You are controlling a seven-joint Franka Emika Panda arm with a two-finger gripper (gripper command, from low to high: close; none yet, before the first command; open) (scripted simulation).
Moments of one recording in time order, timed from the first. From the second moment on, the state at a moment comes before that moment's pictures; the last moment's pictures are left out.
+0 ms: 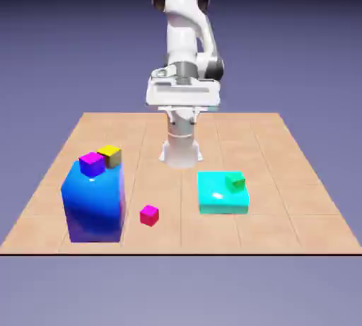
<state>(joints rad) 0.01 -0.53 0.00 -2.82 0.03 3.07 0.74</state>
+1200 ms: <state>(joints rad) -0.11 0.46 0.02 -2.80 0.36 3.70 0.86</state>
